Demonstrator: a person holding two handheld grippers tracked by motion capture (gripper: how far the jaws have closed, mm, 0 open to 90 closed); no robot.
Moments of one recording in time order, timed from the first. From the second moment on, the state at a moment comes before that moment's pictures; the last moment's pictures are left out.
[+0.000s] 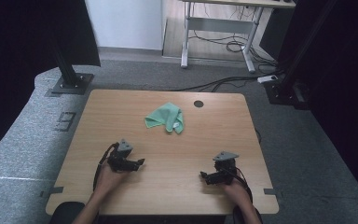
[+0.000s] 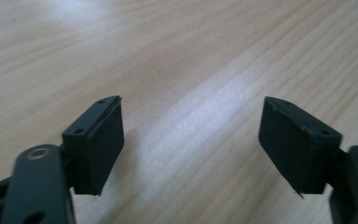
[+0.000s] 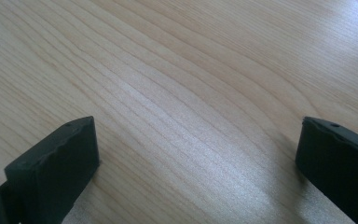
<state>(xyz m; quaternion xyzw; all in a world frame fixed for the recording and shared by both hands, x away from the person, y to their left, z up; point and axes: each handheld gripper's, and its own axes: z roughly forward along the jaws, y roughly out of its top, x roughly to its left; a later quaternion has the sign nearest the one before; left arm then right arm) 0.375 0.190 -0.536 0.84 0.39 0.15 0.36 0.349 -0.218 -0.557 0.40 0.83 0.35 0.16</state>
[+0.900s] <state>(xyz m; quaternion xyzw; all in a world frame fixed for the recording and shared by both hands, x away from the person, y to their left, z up) 0.449 0.173 -0.517 0.82 0.40 0.16 0.38 0.349 -0.218 -0.557 0.40 0.83 0.35 0.16</state>
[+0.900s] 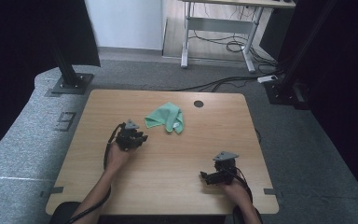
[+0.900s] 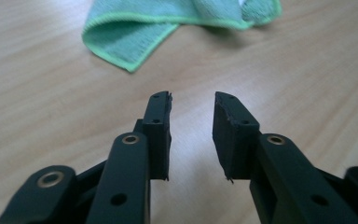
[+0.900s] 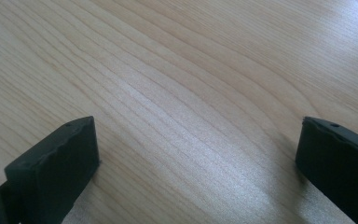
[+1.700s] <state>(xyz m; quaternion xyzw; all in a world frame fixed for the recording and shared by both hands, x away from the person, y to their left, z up) 0.511 0.153 -0.524 0.81 0.44 0.17 0.36 0.349 -0.218 -0.557 0.40 0.83 0.35 0.16</state>
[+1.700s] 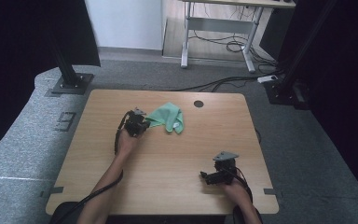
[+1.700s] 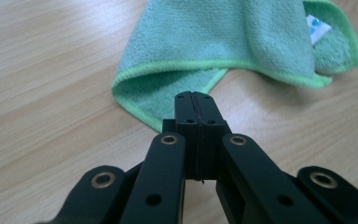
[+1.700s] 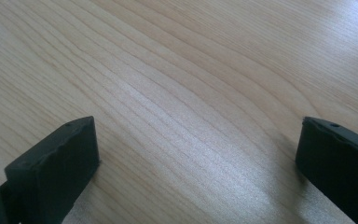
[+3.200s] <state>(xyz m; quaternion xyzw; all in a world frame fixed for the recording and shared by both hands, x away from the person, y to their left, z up) 0.451 0.150 -0.540 0.84 0.39 0.13 0.35 0.349 -0.218 -0.557 0.40 0.83 0.35 0.16</state>
